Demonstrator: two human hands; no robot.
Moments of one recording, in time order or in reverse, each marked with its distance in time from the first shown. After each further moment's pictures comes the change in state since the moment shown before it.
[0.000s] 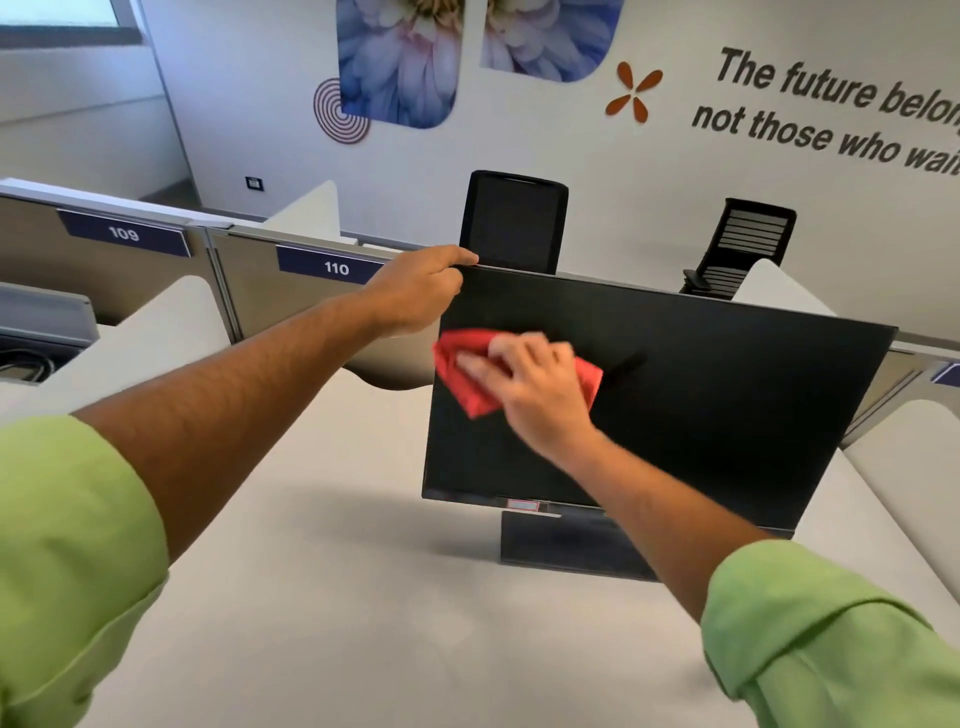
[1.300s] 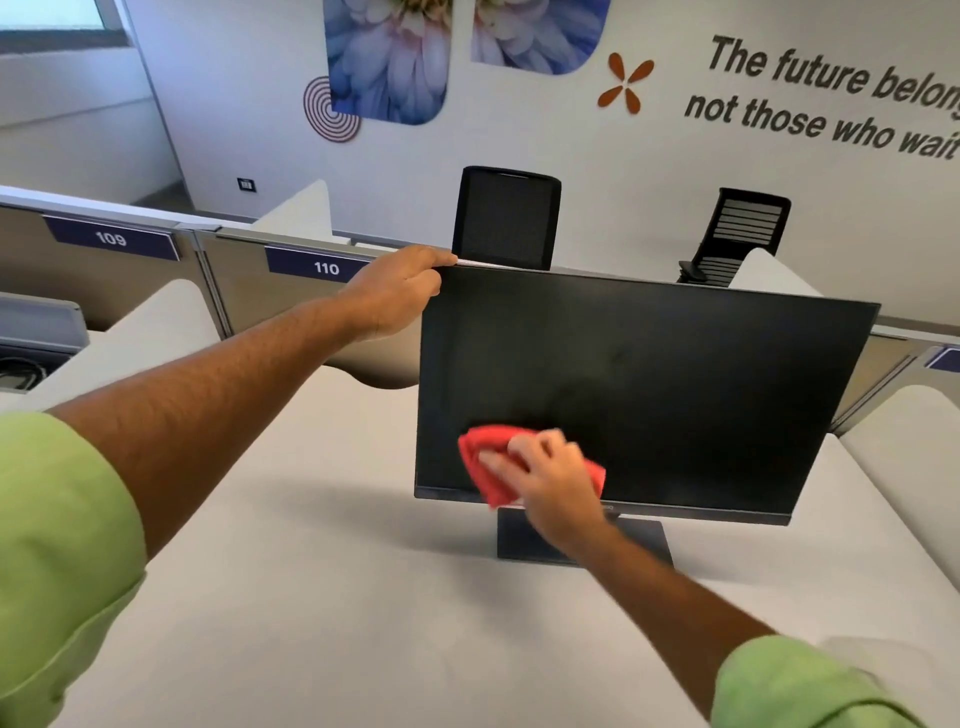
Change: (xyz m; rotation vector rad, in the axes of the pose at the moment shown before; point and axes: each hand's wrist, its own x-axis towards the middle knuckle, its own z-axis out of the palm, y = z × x) left_hand 0.002 -0.014 0.004 0.089 0.009 0.044; right_hand -0.122 -0.027 0.002 0.126 -0.295 0.082
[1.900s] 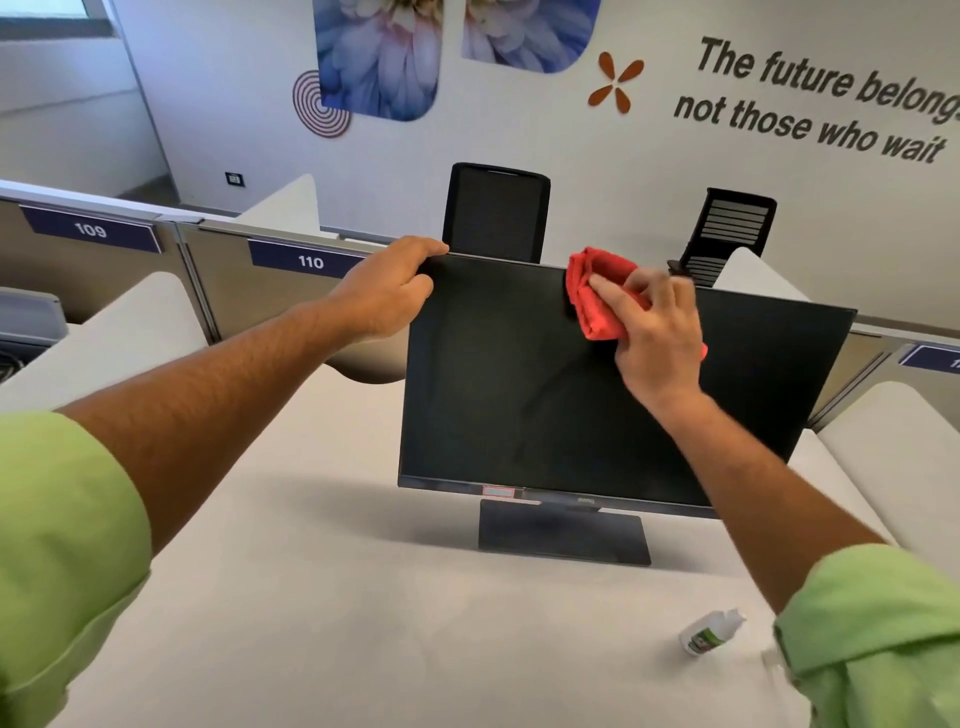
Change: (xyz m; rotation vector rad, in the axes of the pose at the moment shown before) left_hand 0.002 0.002 0.017 0.018 0.060 0.069; right_hand 0.079 0.143 -0.114 -0.158 0.279 0.340
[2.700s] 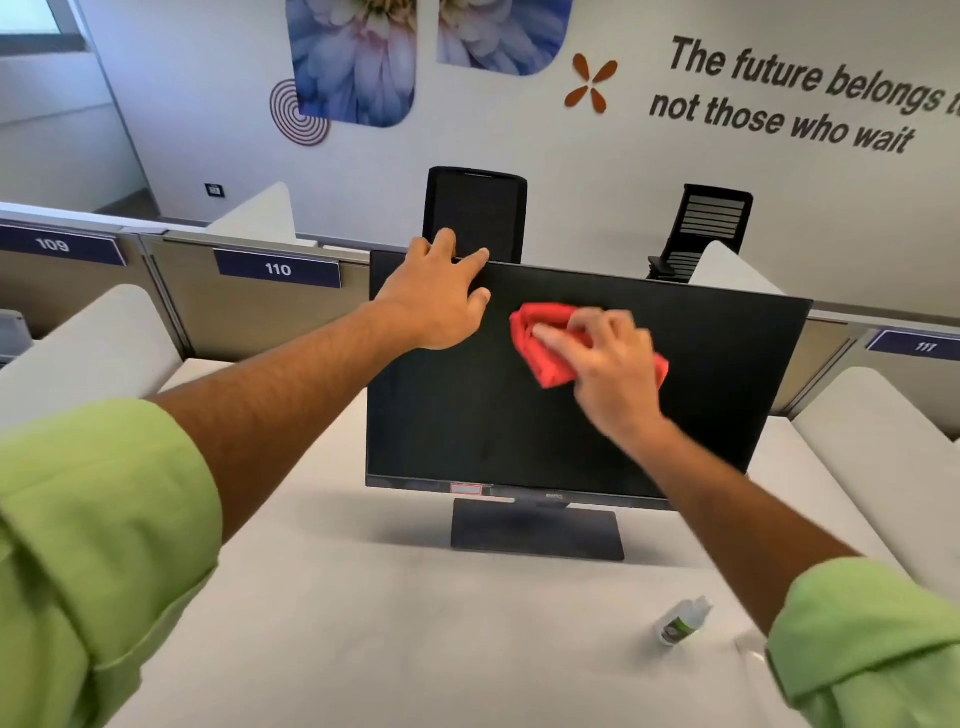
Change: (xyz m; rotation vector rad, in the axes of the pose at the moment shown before) left_hand 0.030 0.077 0.050 0.451 -0.042 0.047; right_hand -0.044 -0.001 -0.006 -0.045 -0.110 -0.136
